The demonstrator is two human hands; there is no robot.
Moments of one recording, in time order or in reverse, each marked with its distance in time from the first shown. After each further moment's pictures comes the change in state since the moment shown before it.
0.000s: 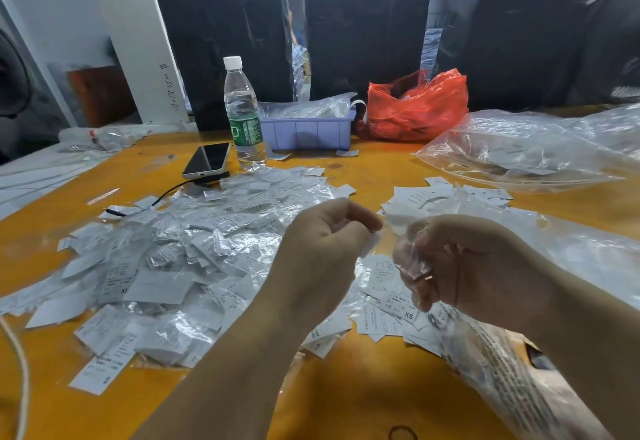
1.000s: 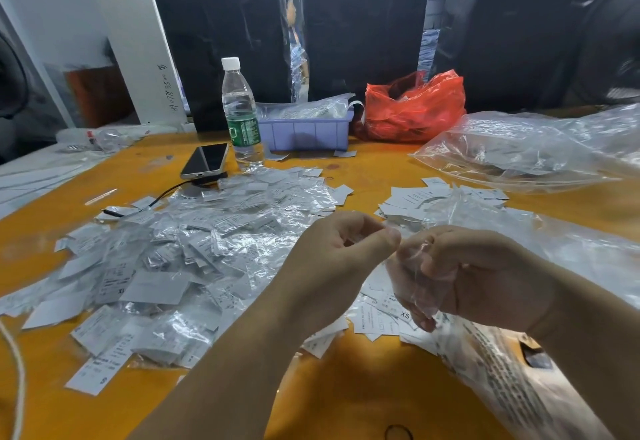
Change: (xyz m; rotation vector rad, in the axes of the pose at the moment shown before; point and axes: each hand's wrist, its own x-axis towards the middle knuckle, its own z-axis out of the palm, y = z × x) left_hand 0.003 -0.003 0.006 0.074 -0.179 -0.014; right_hand 0.000 -0.001 -0.005 -0.126 -0.275 0.040
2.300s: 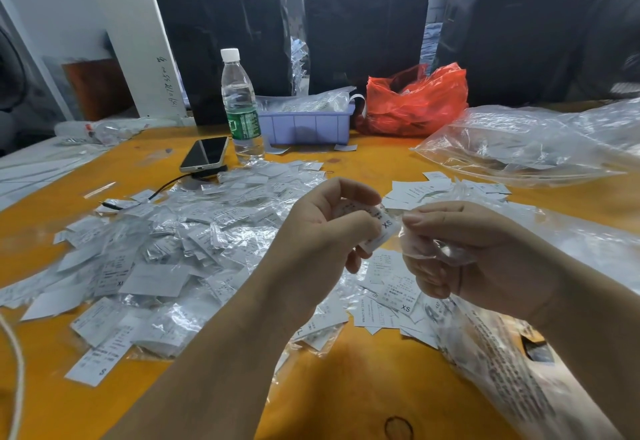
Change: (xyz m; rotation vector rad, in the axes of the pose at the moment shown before) left_hand -0.001 0.008 -0.007 -0.392 0.054 0.020; right_hand 0.000 -0.008 0.006 -0.045 0.263 -0.066
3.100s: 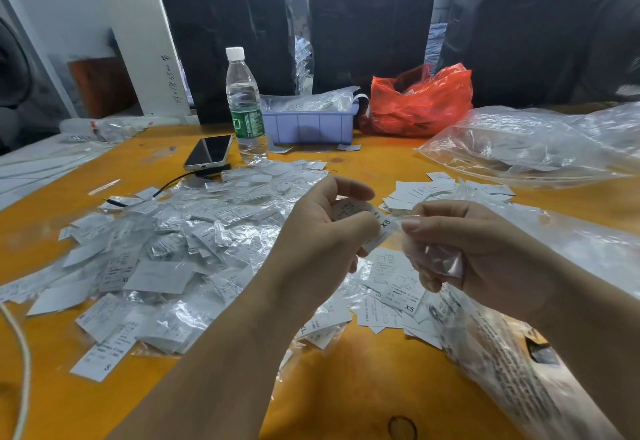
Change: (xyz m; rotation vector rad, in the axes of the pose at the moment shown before) left_hand 0.002 -0.006 -0.004 0.119 0.089 -0.029; right_hand 0.002 0.005 0.001 -0.029 0.072 -0.062
